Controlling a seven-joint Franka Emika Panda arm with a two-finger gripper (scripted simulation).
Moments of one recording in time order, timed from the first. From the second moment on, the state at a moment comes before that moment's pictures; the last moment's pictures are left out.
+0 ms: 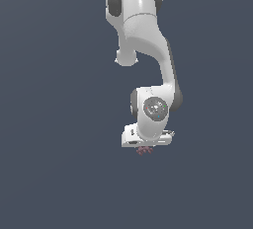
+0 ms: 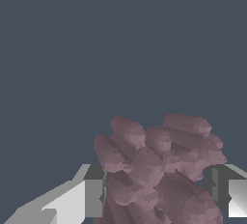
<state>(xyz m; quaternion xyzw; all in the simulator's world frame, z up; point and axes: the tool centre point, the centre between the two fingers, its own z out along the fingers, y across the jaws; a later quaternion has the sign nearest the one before) 0.097 0.079 0.040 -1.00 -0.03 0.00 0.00</state>
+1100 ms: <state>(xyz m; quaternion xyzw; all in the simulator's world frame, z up) 0.035 0.006 0.062 -1.00 -0.03 0.00 0.00</state>
